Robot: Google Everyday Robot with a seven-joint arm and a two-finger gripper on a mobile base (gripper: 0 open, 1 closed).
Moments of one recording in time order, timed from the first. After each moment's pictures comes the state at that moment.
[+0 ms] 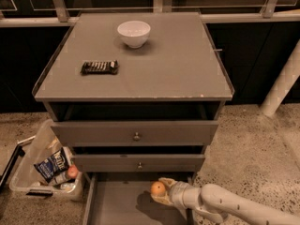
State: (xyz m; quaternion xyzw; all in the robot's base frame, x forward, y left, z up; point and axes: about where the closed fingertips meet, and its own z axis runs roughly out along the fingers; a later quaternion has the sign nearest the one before) arm 0.488 -0.067 0.346 -0.42 0.77 0.23 0.41
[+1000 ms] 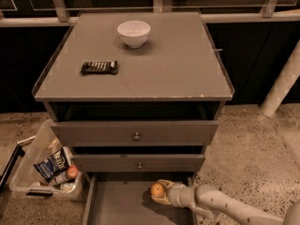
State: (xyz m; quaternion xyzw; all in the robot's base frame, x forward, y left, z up) arm 0.518 -0.068 0.255 -0.47 0.74 0.21 0.42
